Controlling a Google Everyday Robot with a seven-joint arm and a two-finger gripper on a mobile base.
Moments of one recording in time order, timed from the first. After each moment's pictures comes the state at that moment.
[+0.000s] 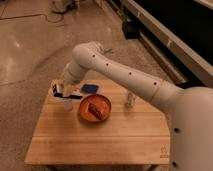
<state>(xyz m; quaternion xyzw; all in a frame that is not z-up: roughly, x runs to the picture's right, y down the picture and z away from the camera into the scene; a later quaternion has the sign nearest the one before) -0.216 -0.022 0.699 -0.22 -0.35 -0.09 0.90</state>
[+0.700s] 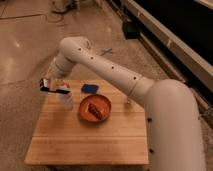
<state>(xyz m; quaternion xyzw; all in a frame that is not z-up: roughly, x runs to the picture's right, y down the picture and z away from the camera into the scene) -0.282 -0.044 0.713 -0.23 -0.39 -0.10 0.89</state>
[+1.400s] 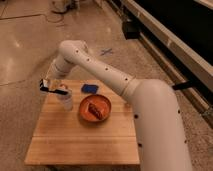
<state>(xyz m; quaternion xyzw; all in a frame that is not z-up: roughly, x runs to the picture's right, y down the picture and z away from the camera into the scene) -0.293 -0.039 0.754 -0.24 -0.39 -0.08 0.88</state>
